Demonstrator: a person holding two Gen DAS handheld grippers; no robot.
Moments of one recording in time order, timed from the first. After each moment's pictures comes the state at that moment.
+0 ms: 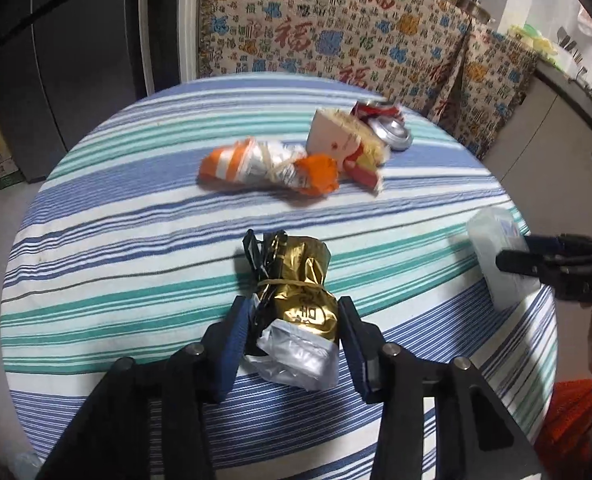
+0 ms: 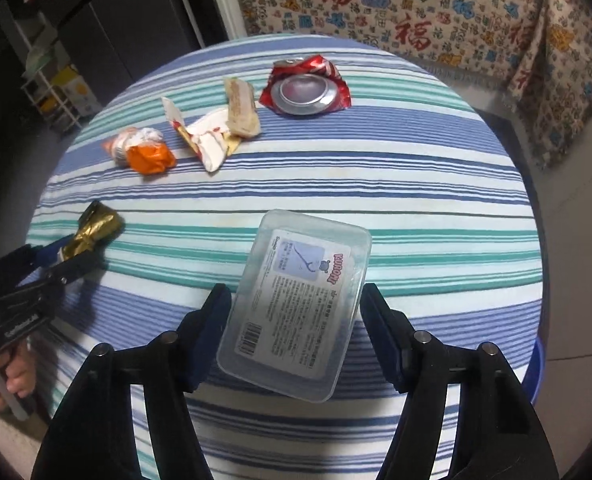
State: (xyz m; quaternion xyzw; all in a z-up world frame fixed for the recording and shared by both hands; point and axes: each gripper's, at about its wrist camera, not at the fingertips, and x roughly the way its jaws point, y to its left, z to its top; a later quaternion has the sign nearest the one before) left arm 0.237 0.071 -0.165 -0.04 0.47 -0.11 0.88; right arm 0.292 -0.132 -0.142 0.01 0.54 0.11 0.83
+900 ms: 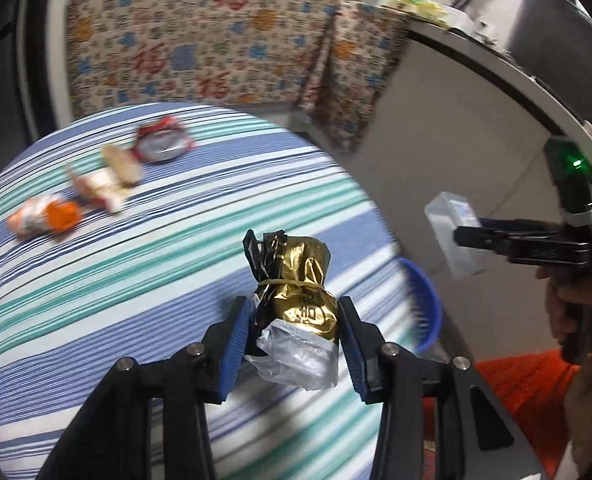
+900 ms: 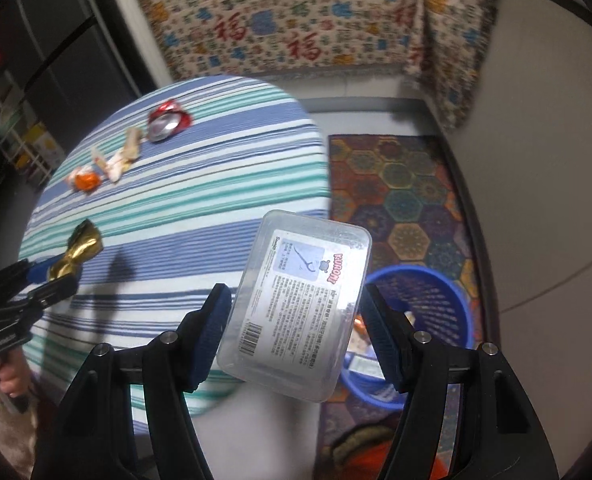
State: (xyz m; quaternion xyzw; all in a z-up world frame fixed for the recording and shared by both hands) left arm 0.184 -0.117 -0.124 -0.01 0.45 -0.27 0.85; right arm 0.188 -0.339 -0.099 0.07 0.51 0.02 0.86
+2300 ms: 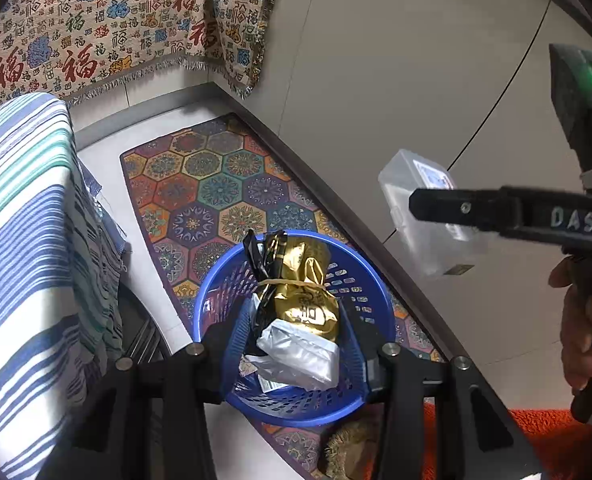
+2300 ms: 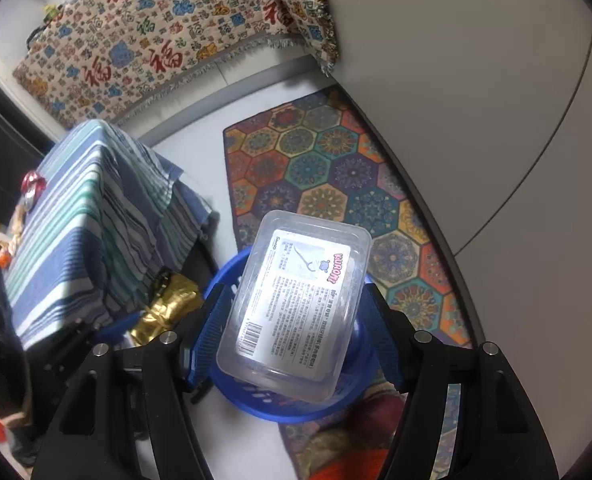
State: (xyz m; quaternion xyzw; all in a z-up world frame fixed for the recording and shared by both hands) left arm 0.205 -0.414 -0.261 0.08 0.49 -0.33 0.80; right arm 0.162 -0.541 -0.192 0.20 0.51 -0.08 0.83
